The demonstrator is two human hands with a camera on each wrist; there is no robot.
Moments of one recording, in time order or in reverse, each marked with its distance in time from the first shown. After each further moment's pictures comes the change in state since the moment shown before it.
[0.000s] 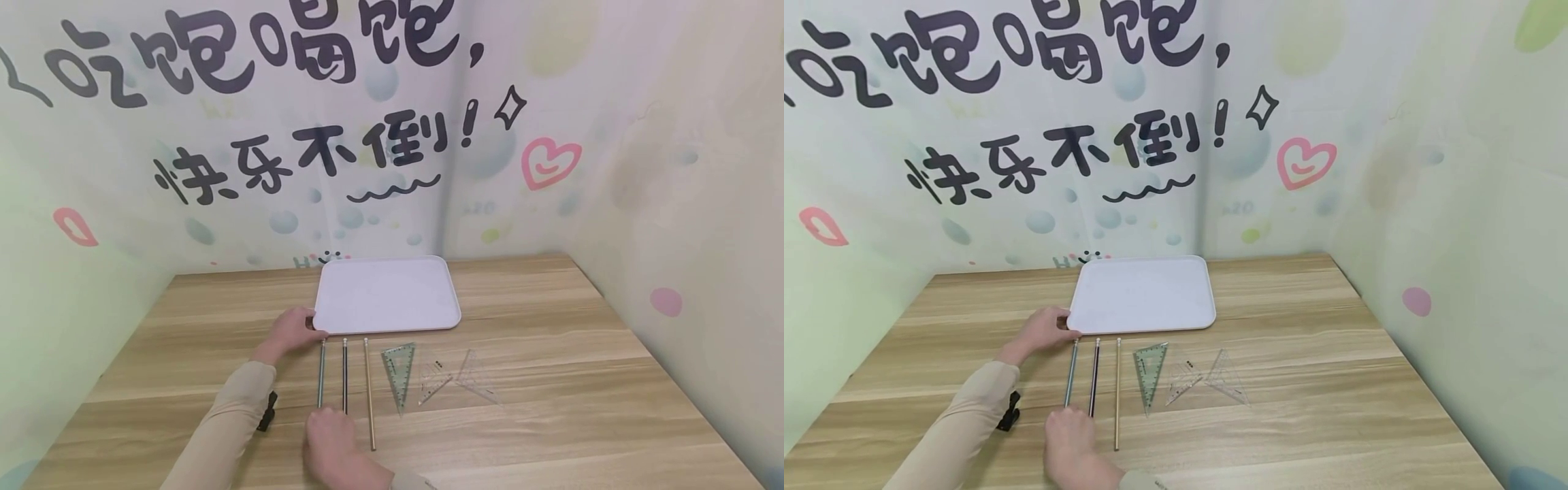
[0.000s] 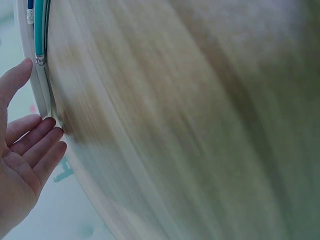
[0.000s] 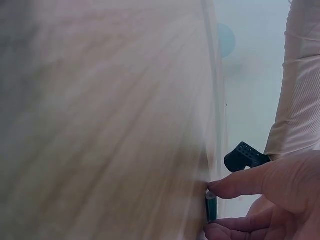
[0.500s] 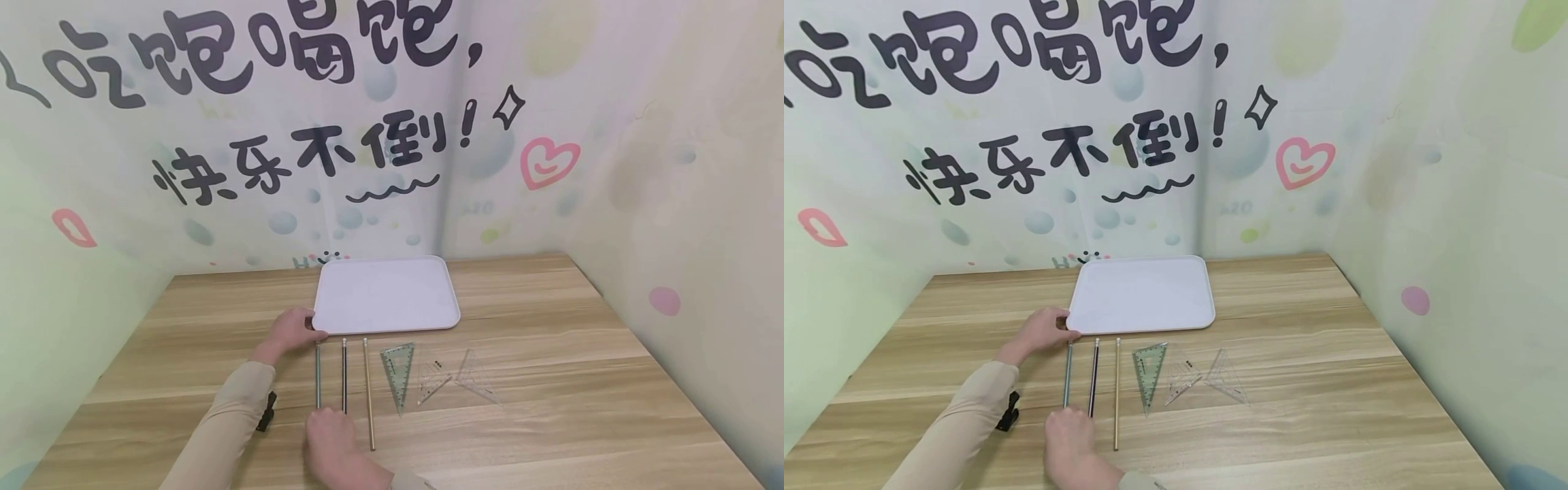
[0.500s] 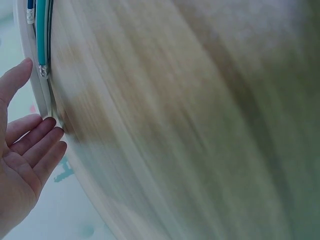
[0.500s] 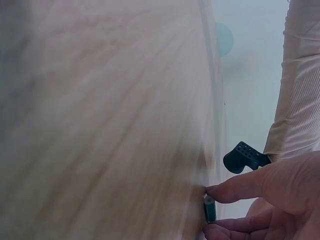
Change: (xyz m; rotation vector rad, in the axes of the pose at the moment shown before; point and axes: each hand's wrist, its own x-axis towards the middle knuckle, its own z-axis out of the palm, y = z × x) left_hand -0.001 0.000 -0.001 -0.003 0.012 0.017; right_hand -0.001 -0.001 0.001 -0.015 0.041 0.004
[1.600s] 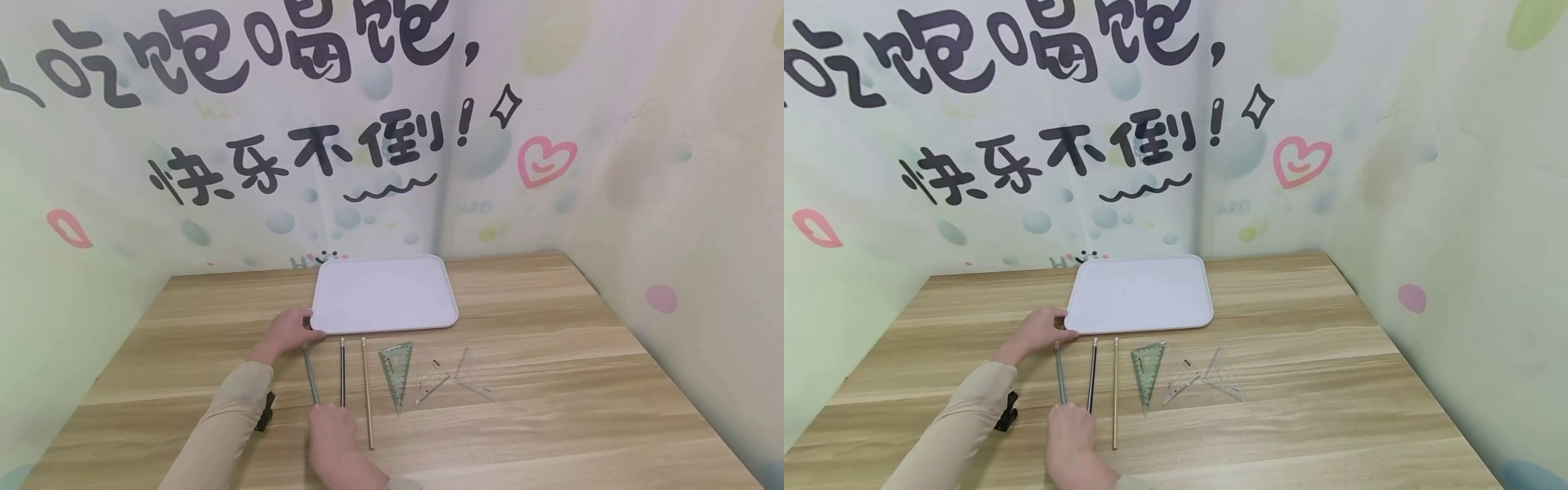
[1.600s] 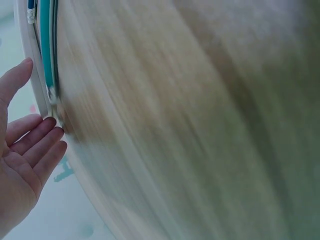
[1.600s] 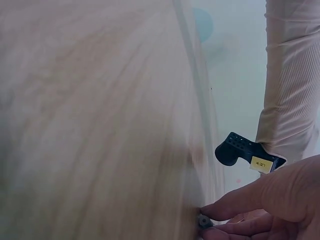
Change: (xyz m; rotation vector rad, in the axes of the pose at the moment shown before) left_hand -0.001 0.001 0.000 -0.008 -0.005 -0.007; right_hand 0.003 -0.001 -0.004 0.073 -0.038 0.116
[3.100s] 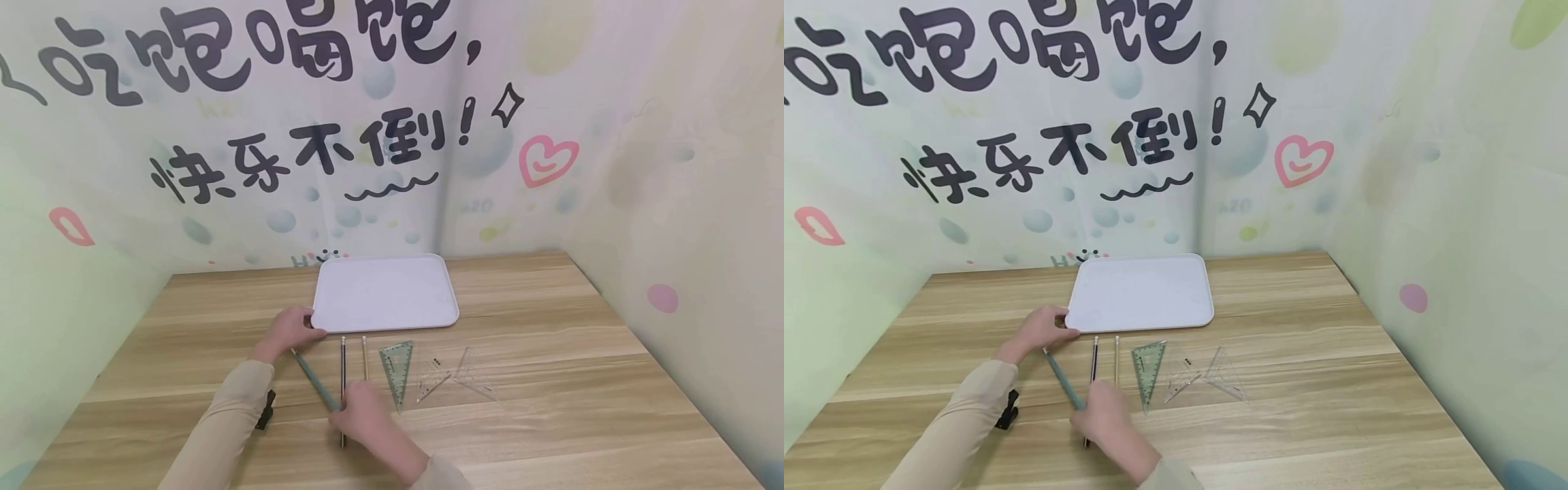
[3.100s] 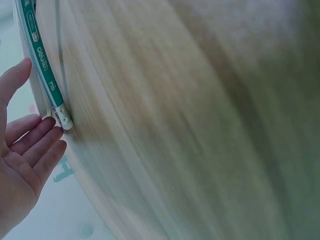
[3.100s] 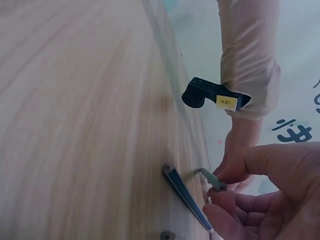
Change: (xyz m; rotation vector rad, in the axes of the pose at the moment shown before) left_hand 0.001 0.000 0.000 0.023 -0.004 -0.010; right_hand 0.011 0.056 -0.014 0.619 -0.069 -0.007
